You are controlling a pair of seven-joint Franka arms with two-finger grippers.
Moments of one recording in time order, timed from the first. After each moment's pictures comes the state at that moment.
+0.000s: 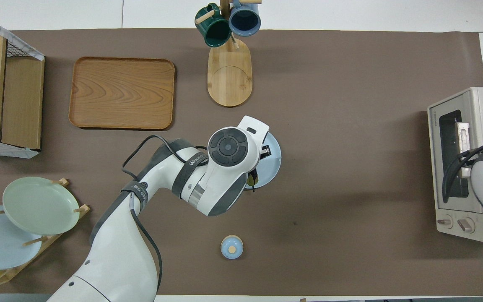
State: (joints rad) left arm -0.72 0.45 -0.04 -1.78 -0.10 2.33 -0.92; right arm -0.09 -0.08 -0.01 -1.91 -0.24 1.67 -0.19
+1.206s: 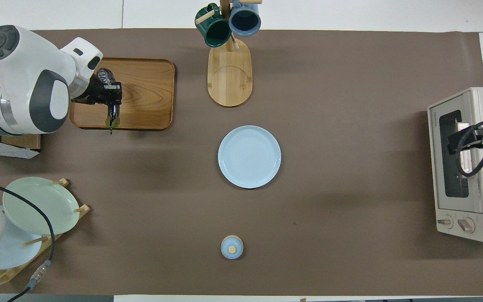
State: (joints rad) left arm -0.12 0.46 -0.02 -1.60 -0.11 2.09 -0.14; right arm 0.00 0.00 -0.06 -1.64 -0.07 1.48 -0.10
